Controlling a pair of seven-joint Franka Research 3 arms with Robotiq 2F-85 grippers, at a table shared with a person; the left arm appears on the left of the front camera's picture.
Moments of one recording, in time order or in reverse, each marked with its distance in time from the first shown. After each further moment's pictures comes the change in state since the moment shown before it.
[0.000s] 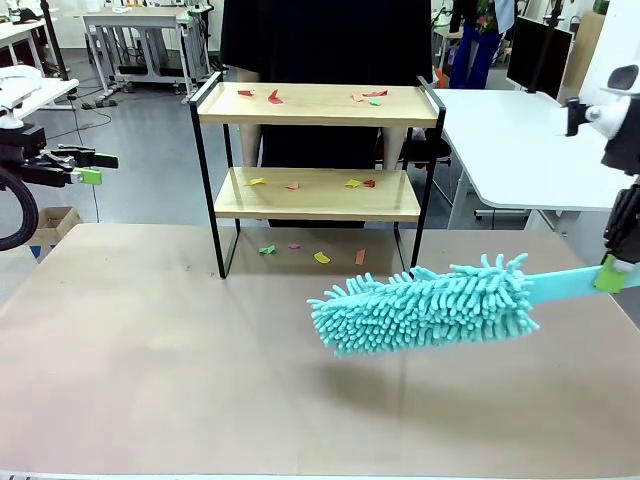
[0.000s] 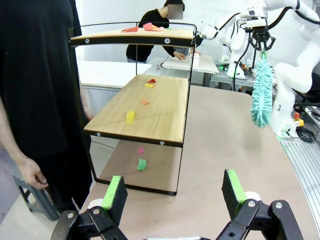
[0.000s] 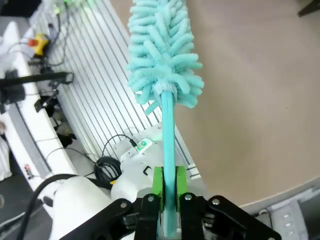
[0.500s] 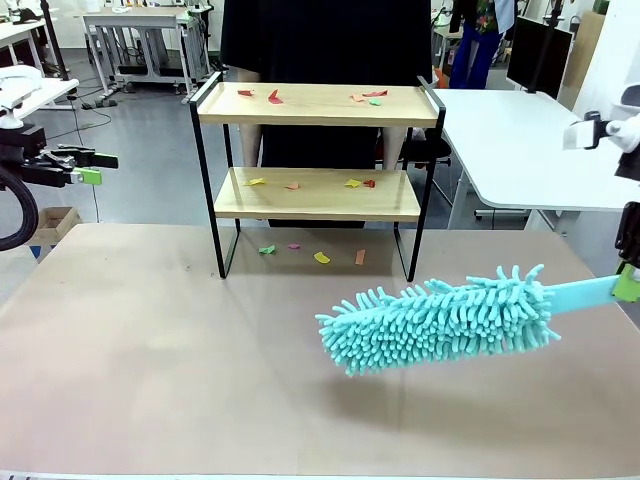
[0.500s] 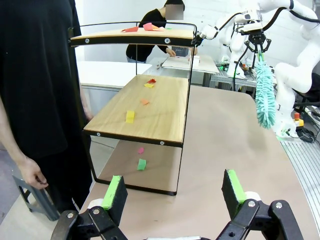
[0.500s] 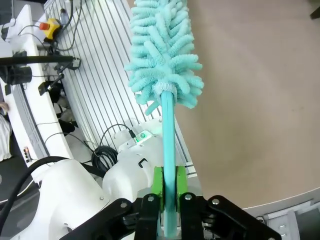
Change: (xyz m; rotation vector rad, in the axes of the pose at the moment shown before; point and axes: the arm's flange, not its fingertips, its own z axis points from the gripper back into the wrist) left arm 0.000 0.000 0.000 0.000 0.000 0.000; right arm -0.014 -0.025 -0.011 0.063 0.022 0.066
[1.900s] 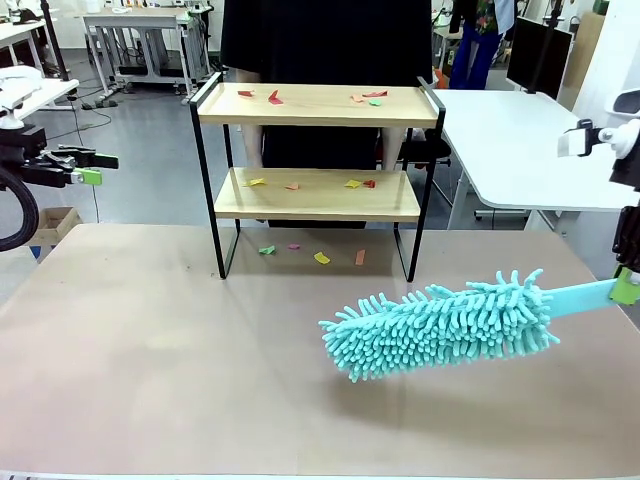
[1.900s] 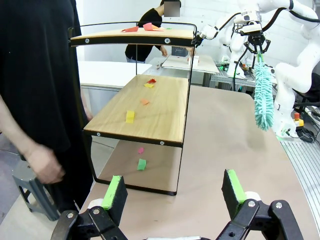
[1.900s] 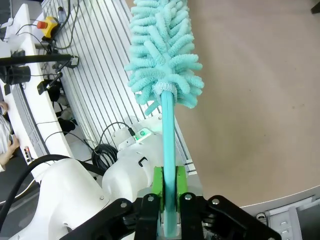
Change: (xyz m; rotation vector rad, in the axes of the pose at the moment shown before) left arm 0.000 0.000 0.000 0.000 0.000 0.000; right arm 0.001 -0.002 -0.001 -0.005 0.012 -0.015
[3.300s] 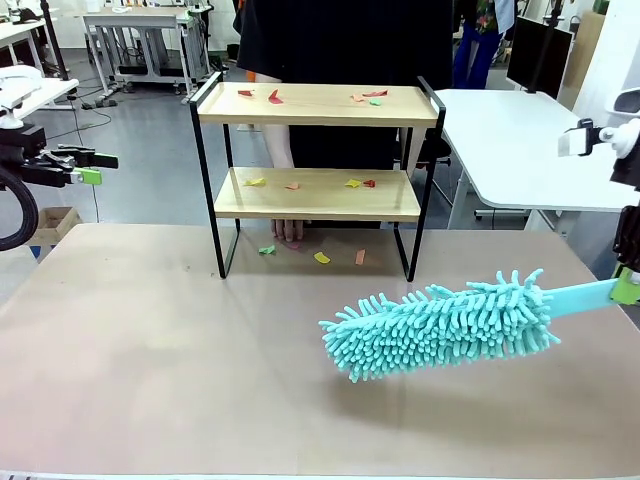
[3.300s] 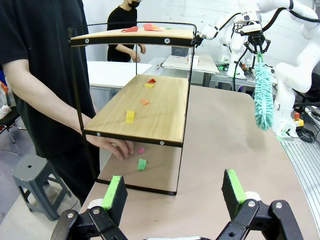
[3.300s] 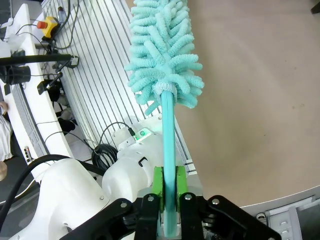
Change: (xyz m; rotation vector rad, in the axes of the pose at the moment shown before) left arm 0.000 0.000 0.000 0.000 0.000 0.000; right arm 0.000 0.000 0.000 0.000 0.000 0.000
